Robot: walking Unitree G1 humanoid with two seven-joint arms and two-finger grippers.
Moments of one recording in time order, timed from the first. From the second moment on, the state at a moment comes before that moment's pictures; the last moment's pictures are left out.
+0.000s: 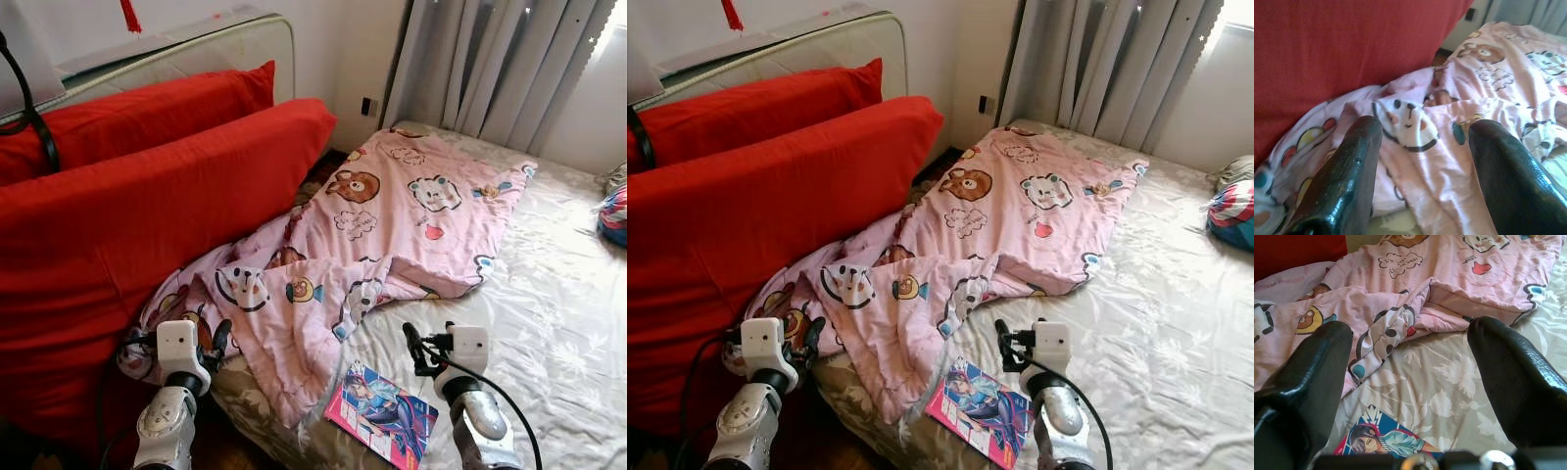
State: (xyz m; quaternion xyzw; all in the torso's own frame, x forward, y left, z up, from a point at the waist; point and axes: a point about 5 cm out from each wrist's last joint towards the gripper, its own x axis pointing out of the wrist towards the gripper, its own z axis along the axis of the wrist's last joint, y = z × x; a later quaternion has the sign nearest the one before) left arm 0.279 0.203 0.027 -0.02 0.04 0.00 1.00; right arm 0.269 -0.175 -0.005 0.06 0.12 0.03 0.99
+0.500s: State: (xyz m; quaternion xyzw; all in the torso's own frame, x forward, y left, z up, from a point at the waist) left arm 0.273 0.213 0.031 -0.01 0.03 0.01 1.00; right arm 0.274 -0.177 0.004 0.06 0.10 0.02 0.99
